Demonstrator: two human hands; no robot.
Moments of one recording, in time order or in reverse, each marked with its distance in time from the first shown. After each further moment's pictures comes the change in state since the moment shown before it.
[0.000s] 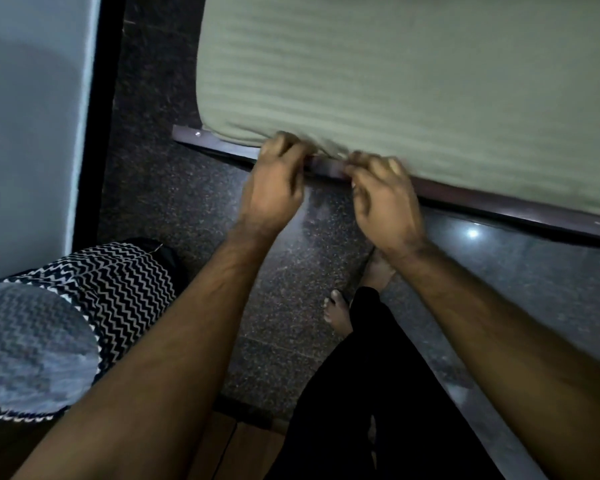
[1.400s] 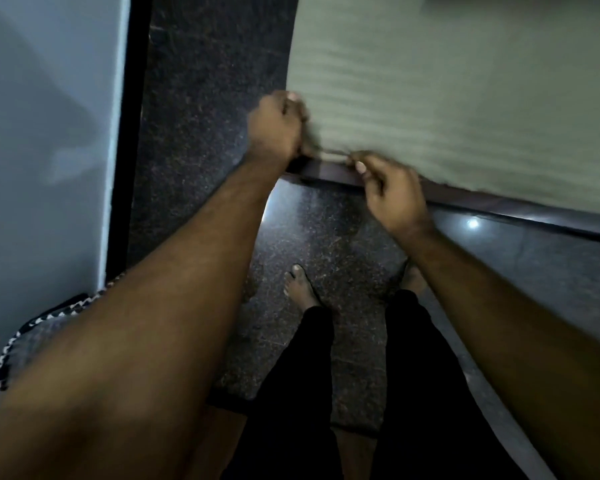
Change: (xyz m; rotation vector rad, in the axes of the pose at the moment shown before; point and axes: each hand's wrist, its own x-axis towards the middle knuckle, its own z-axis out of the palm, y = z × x) left_hand 0.082 -0.116 -0.096 -0.397 -0.063 -0.626; right_hand 0.092 -0.101 0.067 0.246 0.001 0.272
